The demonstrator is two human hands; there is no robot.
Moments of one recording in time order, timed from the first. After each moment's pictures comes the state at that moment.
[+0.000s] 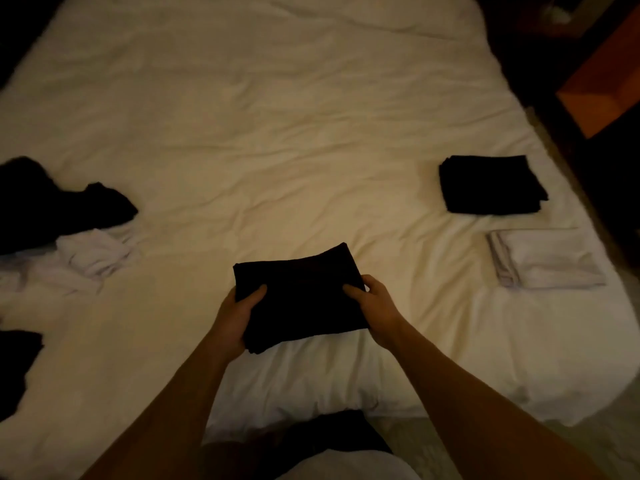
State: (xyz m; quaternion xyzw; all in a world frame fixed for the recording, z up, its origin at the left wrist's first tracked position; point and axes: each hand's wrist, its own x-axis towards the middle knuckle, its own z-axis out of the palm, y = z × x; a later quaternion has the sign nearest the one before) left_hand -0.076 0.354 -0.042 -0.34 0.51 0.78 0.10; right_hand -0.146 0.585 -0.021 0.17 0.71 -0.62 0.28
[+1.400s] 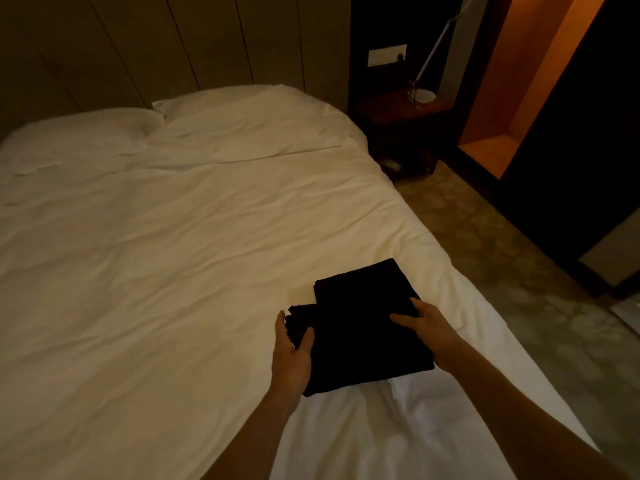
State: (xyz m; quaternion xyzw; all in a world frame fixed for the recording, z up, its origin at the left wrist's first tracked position) left_hand -0.387 0.739 0.071 -0.22 0.71 0.66 0.06; right_hand -0.431 0.983 0.082 0.13 0.70 -0.68 0.17
